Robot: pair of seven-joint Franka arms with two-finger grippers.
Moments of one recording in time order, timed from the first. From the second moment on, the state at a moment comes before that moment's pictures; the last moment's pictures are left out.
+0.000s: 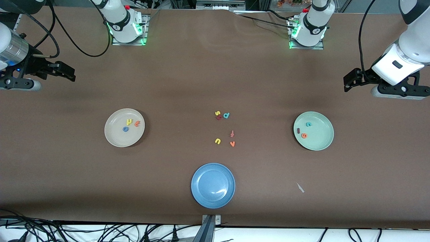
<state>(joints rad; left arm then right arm) -0.14 -0.01 0.05 -1.69 0.03 1.67 -0.03 0.15 -0.02 -0.10 -1.70 -0.04 1.57 0.11</state>
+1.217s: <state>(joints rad) -0.08 0.00 -0.01 -1.69 0.00 1.66 -0.03 0.16 -0.02 -0.10 -1.70 -0.04 1.57 0.11</state>
